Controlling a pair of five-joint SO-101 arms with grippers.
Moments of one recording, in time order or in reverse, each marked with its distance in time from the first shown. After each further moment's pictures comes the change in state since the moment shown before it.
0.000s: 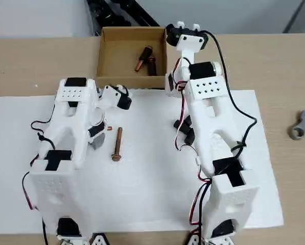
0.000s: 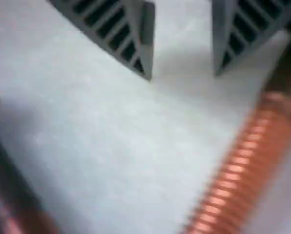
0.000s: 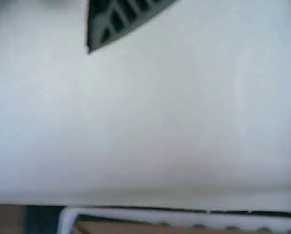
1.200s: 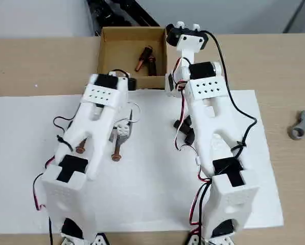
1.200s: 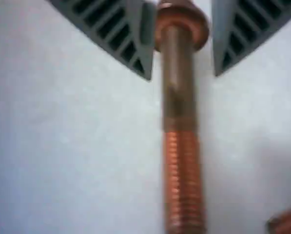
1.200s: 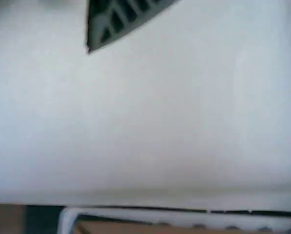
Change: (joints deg) left arm 14.4 -5.3 0.3 0.5 52.2; right arm 0.0 0.0 0.0 0.0 0.0
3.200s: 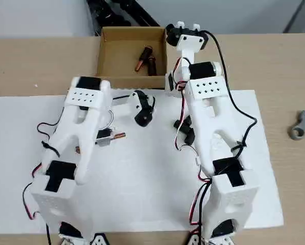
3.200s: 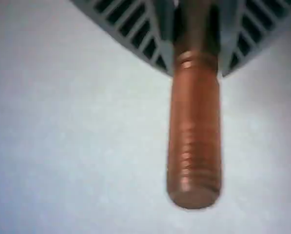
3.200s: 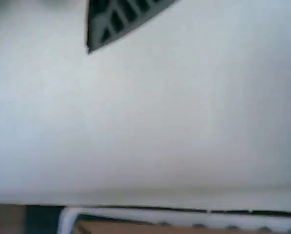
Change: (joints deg) left arm -6.9 -6.8 7.5 -0.1 -78.2; right arm -0.1 0.0 0.0 0.0 0.0
